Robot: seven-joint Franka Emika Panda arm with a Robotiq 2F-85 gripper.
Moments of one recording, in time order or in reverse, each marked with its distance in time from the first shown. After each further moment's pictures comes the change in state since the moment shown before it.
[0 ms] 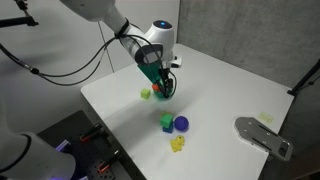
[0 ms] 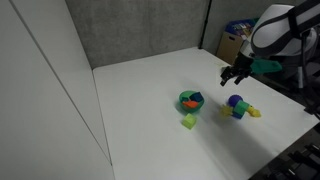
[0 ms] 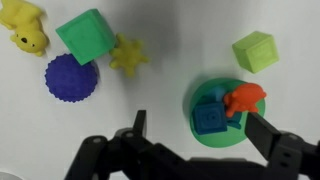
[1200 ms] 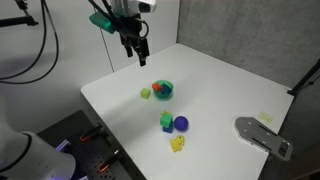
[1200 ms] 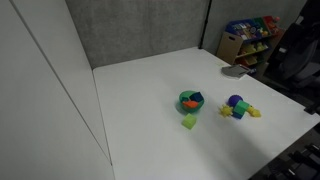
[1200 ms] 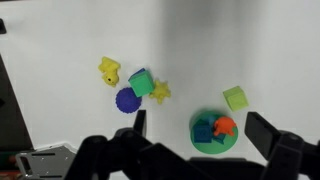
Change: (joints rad) arm 0.054 -0.673 -0.030 -0.145 -0.237 -0.616 0.140
